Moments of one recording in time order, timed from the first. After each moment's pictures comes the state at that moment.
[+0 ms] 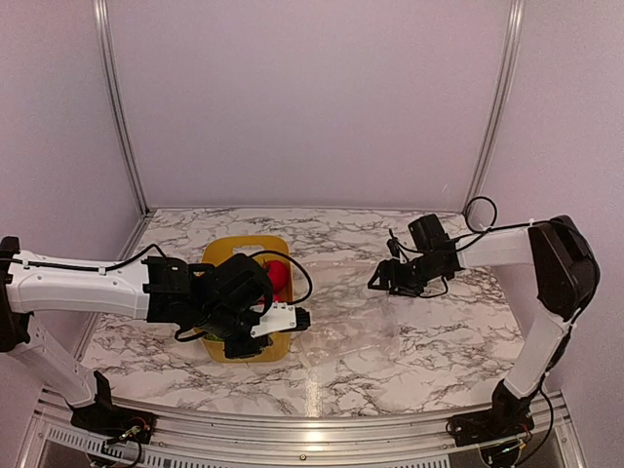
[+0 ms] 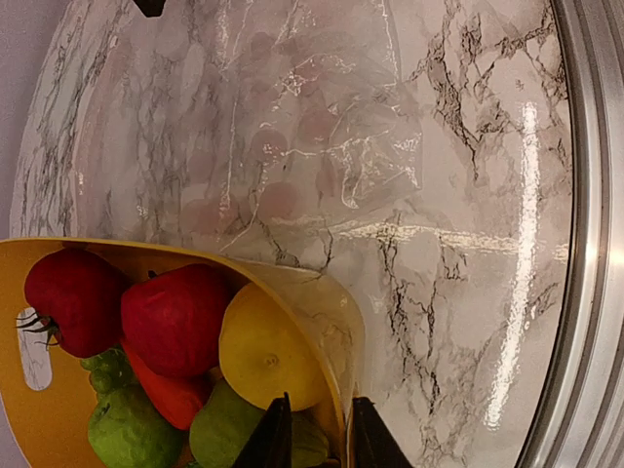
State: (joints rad) left arm -1.16 1.49 1.07 -0.62 -0.14 0.42; right arm 0.39 1.75 1.02 -0.26 -0.38 0.40
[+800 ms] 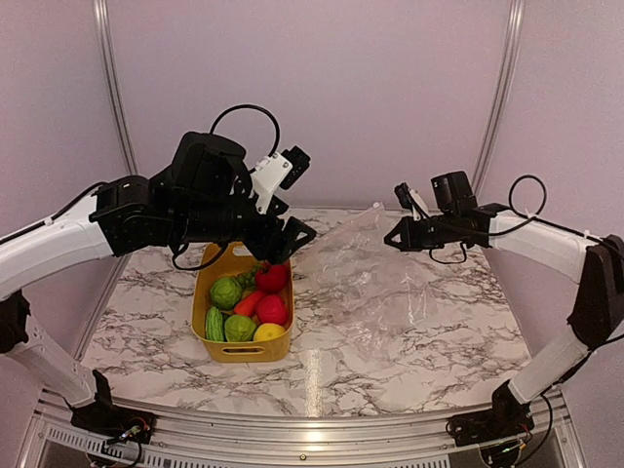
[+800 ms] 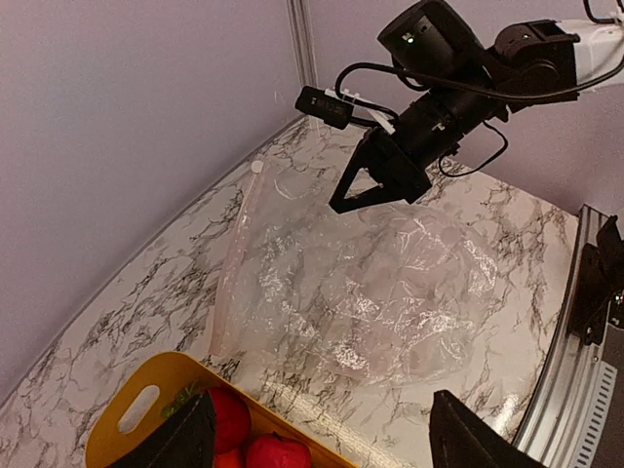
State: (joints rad) left arm -1.11 1.45 1.52 -0.55 -0.22 0.03; right arm 0.39 1.54 1.16 -0.36 -0.38 0.22
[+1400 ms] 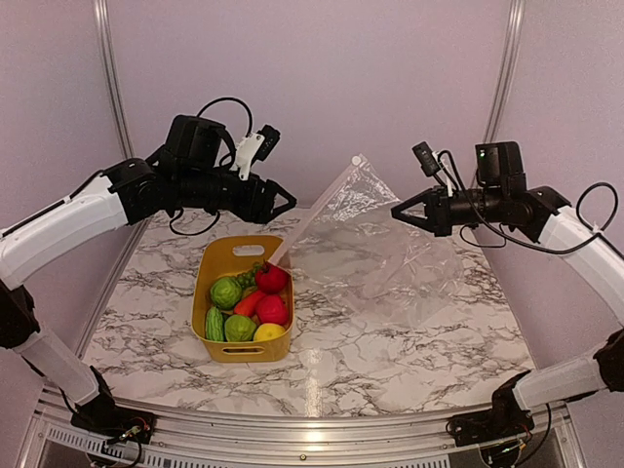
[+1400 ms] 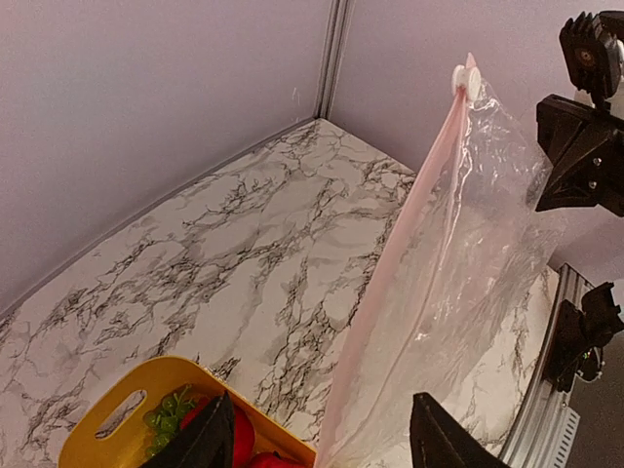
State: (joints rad) left arm -0.81 1.53 1.57 -0.49 0.10 -0.11; right arm 0.40 1.23 1.26 -0.53 -0.77 -0.04
